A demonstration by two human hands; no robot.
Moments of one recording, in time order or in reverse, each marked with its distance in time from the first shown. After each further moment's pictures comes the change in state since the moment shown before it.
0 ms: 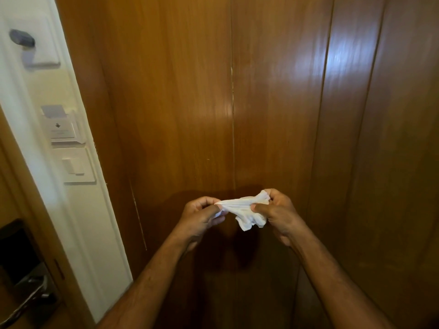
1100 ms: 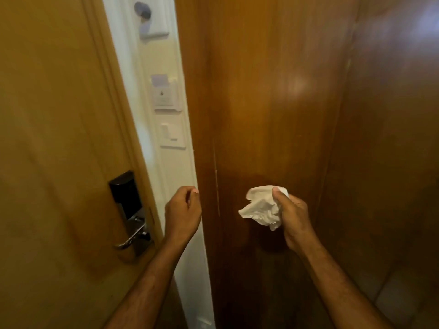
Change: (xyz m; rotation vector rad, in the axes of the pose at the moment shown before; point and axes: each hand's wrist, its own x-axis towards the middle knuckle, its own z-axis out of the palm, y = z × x) left_hand -0.091 -0.008 -0.171 0.682 0.767 0.213; right_hand -0.009 0.061 0.154 0.107 -0.063 0.029
